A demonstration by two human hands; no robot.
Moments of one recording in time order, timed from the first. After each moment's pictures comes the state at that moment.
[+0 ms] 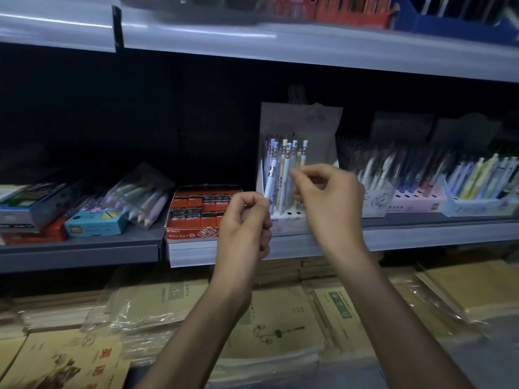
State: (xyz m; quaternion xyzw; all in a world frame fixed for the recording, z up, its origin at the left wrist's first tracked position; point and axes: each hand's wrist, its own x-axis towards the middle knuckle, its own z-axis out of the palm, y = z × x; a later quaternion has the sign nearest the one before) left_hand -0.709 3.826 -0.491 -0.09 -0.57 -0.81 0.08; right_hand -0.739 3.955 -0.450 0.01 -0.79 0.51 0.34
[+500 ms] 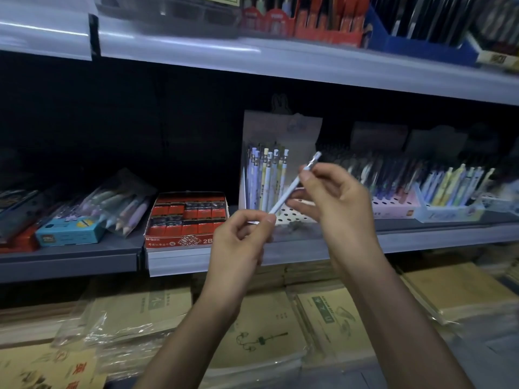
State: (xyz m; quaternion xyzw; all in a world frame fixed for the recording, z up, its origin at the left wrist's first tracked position) left_hand -0.710 3.842 -0.499 -0.11 -0.61 -0.78 0.10; right_hand -0.706 3.975 -0.430 0.04 -0.66 0.70 0.26
